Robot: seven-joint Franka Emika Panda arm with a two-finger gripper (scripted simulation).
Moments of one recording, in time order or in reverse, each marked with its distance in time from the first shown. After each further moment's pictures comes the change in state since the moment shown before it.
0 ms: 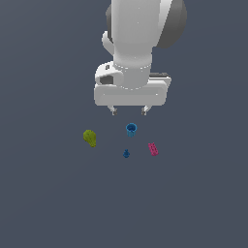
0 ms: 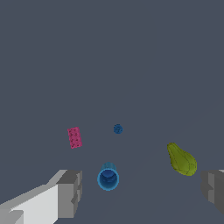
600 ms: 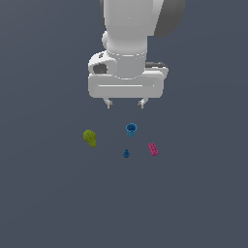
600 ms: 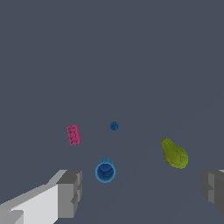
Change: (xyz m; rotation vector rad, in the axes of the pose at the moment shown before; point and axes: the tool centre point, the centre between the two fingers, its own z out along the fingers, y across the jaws) arm -0.007 0.012 -0.023 0.002 -0.001 0.016
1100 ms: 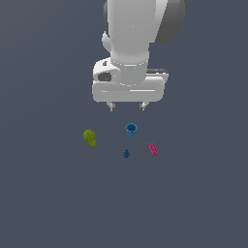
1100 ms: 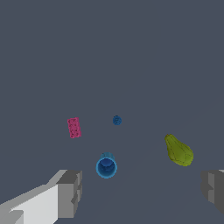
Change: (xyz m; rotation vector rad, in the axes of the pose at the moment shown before) arm -0.009 -0.007 0.018 0.003 -0.042 -0.031
